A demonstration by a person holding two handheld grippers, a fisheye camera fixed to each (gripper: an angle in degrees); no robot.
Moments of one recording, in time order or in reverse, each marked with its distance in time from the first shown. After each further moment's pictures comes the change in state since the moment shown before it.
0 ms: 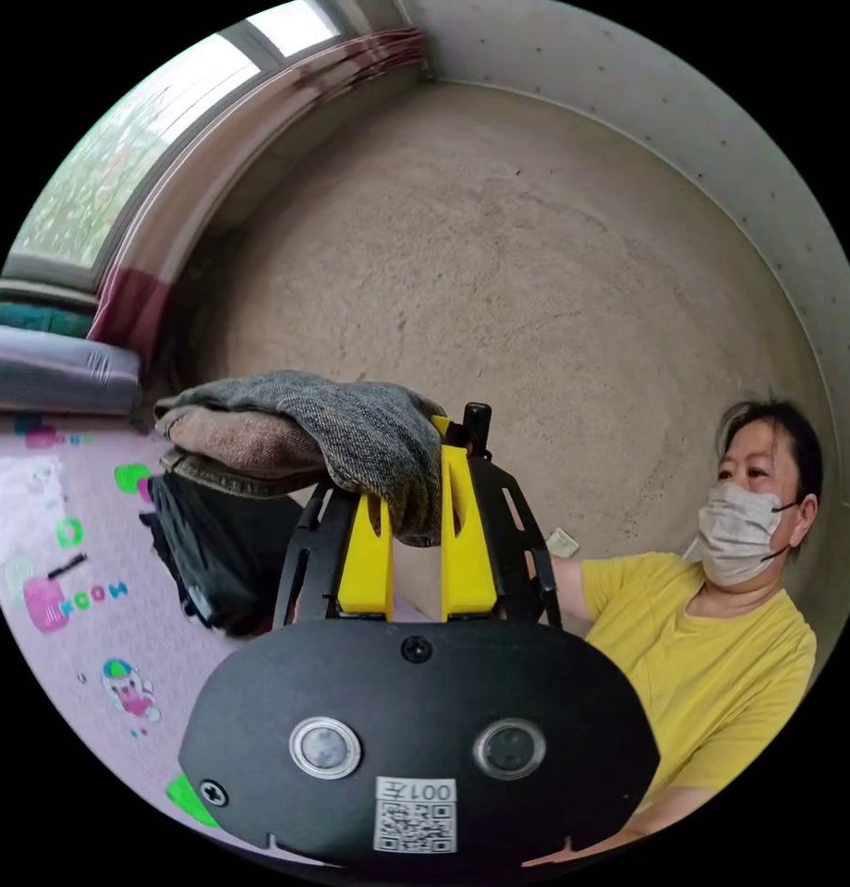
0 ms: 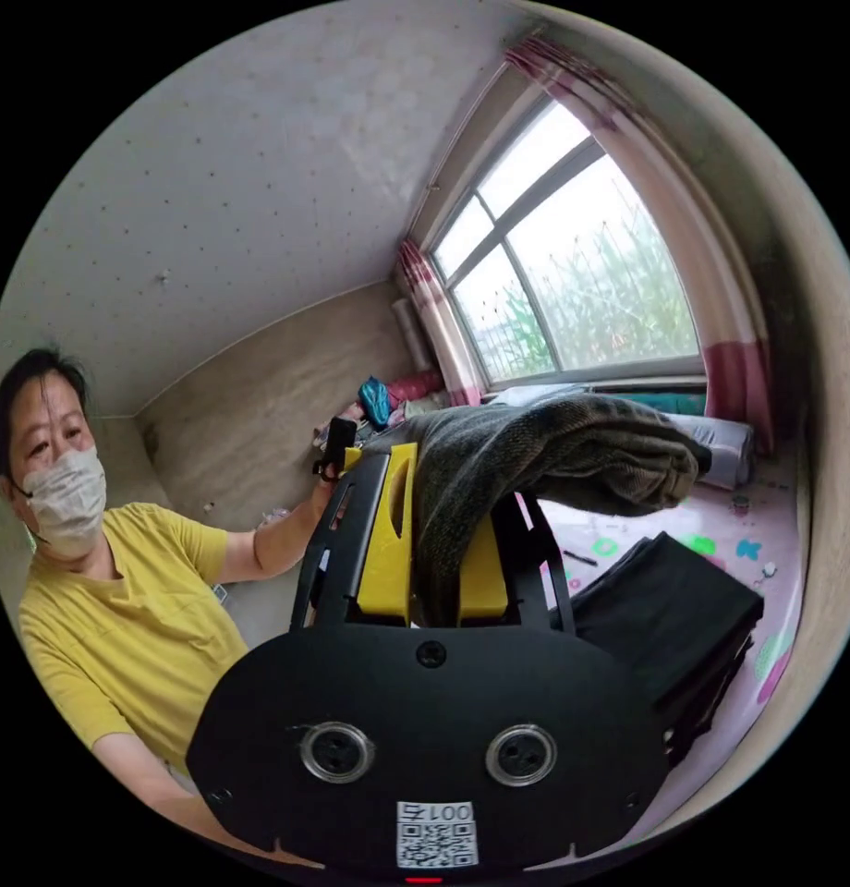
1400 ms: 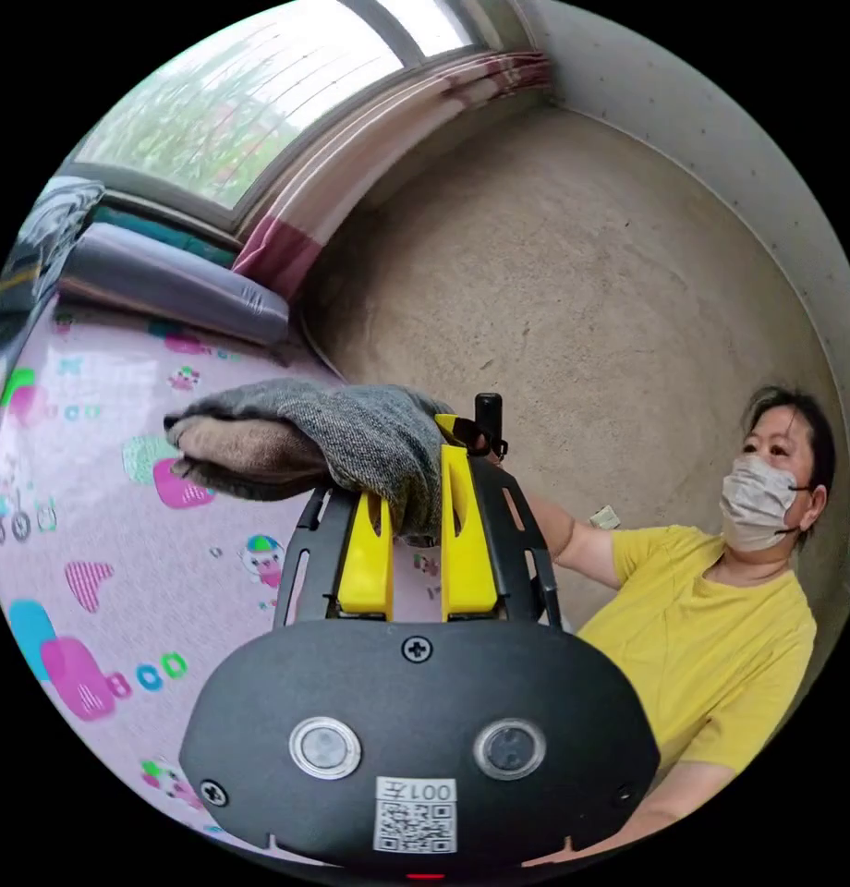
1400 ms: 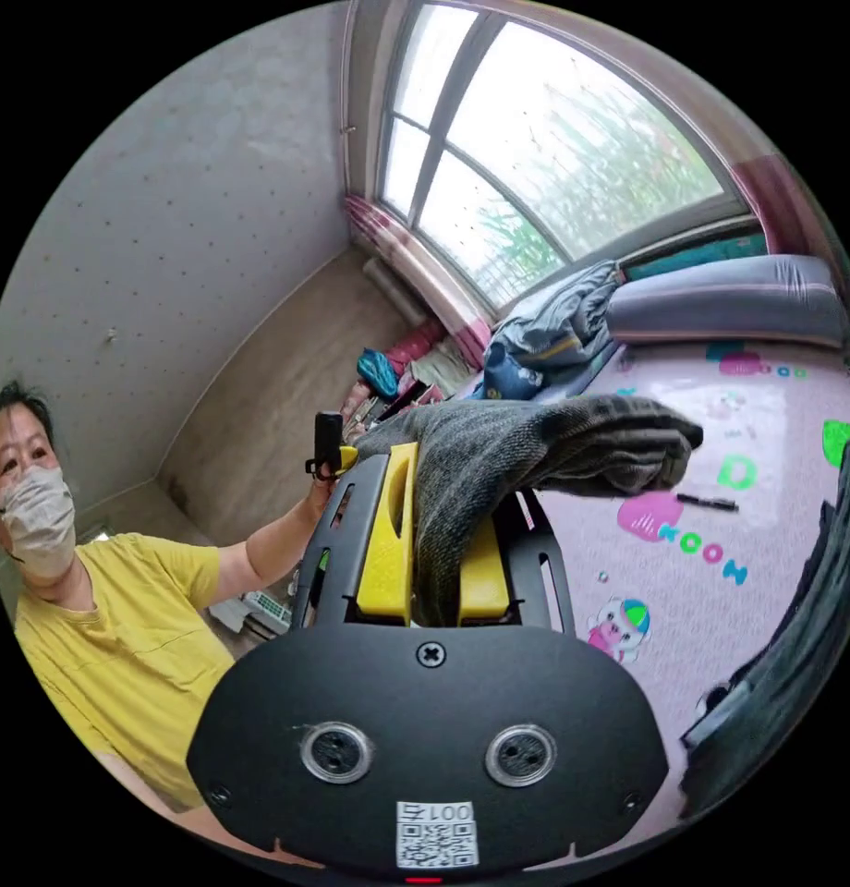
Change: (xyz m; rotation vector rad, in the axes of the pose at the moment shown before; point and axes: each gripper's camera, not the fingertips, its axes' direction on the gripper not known) left arm -0.259 0.009 -0.263 -0.074 -0.190 -0.199; right arm 0.118 -0.091 0.364 -0.121 -0.131 0.280
